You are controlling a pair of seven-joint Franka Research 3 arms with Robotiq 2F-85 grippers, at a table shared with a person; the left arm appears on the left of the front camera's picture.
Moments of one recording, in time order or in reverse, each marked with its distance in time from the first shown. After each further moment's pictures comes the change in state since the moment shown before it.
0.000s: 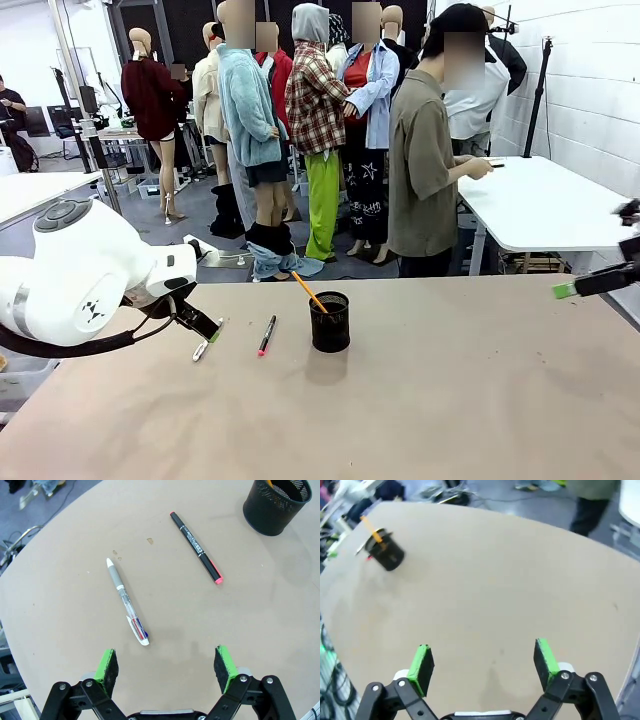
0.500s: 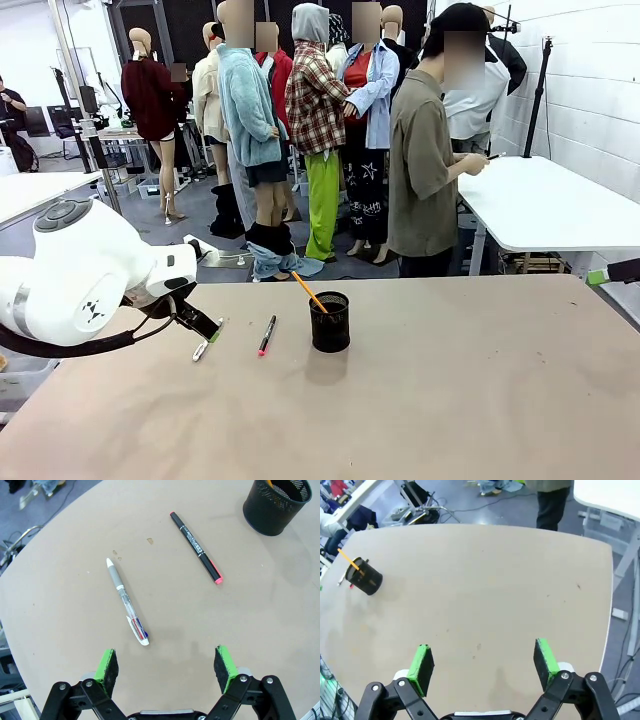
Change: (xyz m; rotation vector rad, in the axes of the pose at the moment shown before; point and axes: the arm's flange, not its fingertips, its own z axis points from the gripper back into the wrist) left arm 0.000 0.000 0.000 0.000 0.000 0.000; right arm 0.000 -0.012 0.029 -0.115 -0.043 -0.115
